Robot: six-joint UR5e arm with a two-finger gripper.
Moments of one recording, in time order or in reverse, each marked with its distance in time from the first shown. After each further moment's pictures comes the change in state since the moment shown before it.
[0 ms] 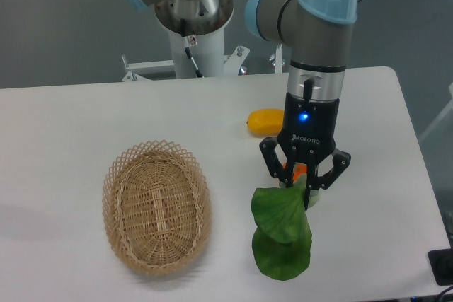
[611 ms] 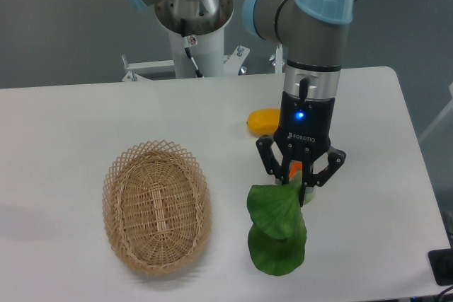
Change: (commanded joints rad) arm -0.003 0.054 -0.086 0.003 0.002 0.009
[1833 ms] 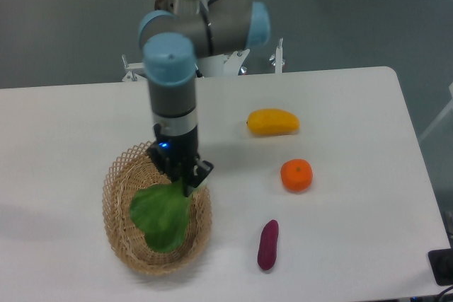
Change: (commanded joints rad) arm -0.454 -0.095 -0.213 0.003 0.478 -0.167
